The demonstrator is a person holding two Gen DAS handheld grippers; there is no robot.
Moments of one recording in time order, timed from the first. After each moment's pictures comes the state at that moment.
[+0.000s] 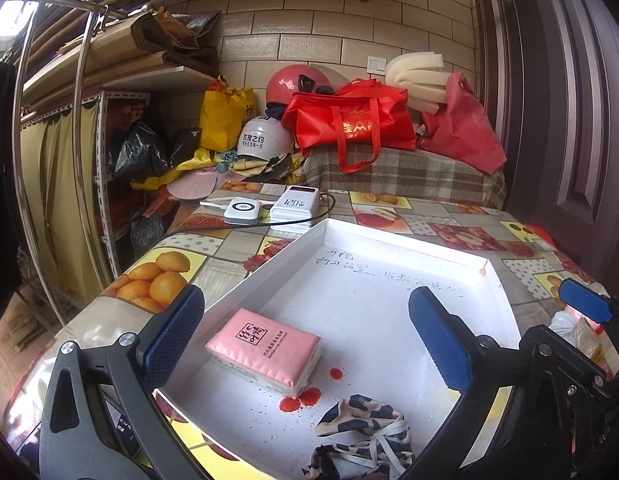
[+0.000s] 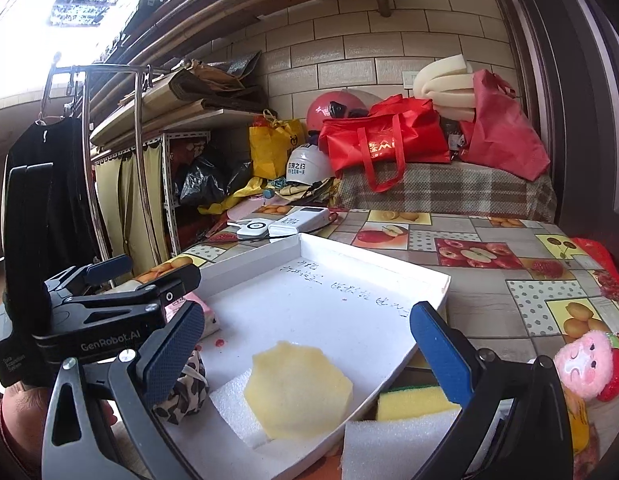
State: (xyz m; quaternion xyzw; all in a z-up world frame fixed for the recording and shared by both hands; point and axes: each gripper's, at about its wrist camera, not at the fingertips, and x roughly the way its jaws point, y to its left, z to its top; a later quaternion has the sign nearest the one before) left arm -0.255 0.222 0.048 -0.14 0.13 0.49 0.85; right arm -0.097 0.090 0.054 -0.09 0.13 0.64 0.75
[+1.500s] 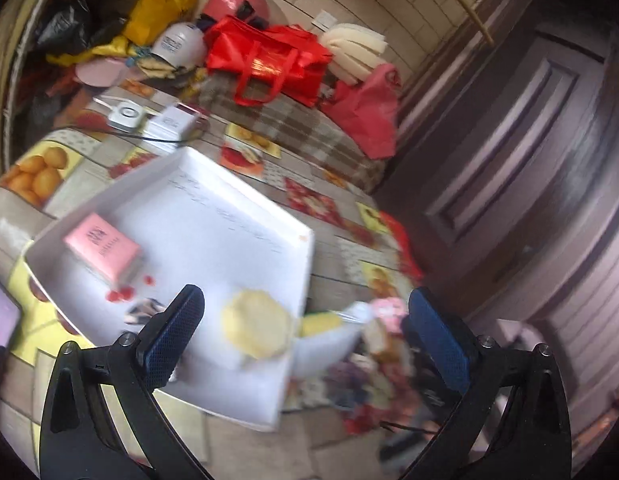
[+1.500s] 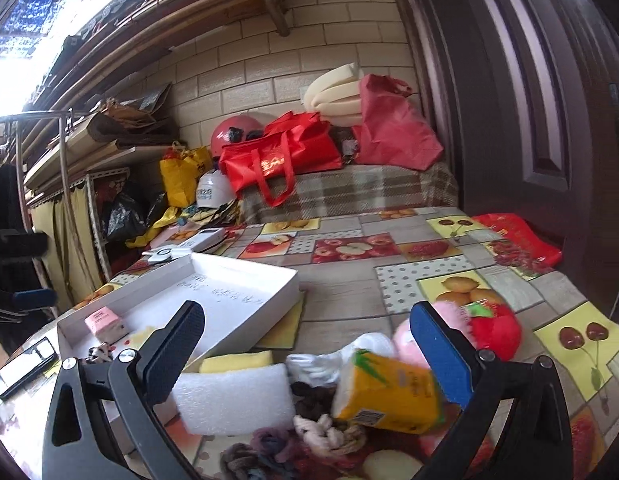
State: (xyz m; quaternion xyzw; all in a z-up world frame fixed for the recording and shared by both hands) left arm -0.241 0.167 0.129 -0.38 0.15 0.22 0.89; right arm -0.017 -0.006 0.064 -0.03 0.14 0.52 0.84
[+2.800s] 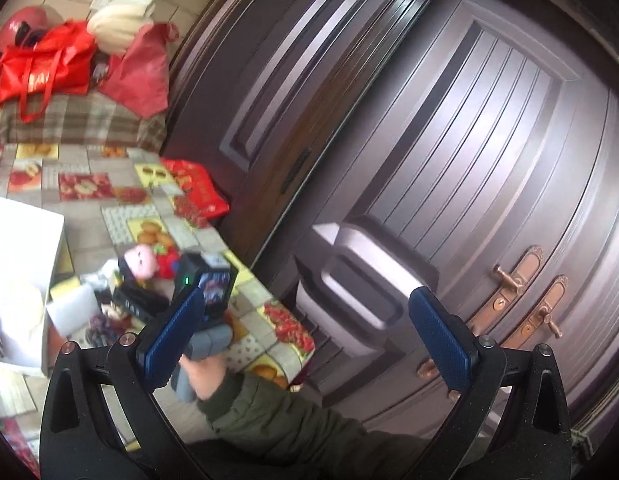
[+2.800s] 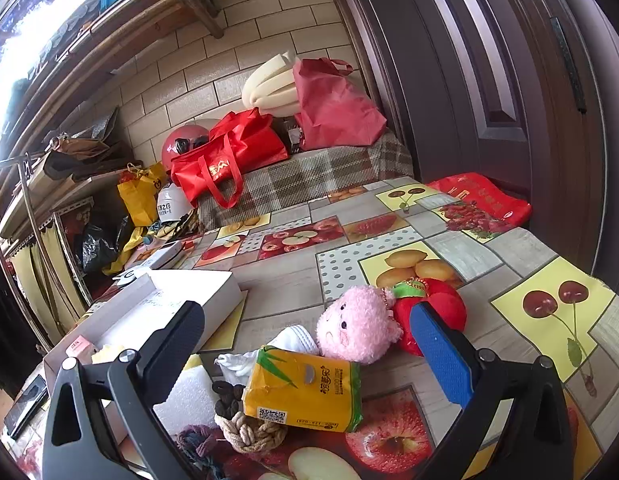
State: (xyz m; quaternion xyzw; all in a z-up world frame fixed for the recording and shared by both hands) left arm -0.191 -0.030 0.280 -0.26 0.17 -0.06 0.95; right arm 0.029 -0.031 0.056 0.03 0.21 0.48 0.85
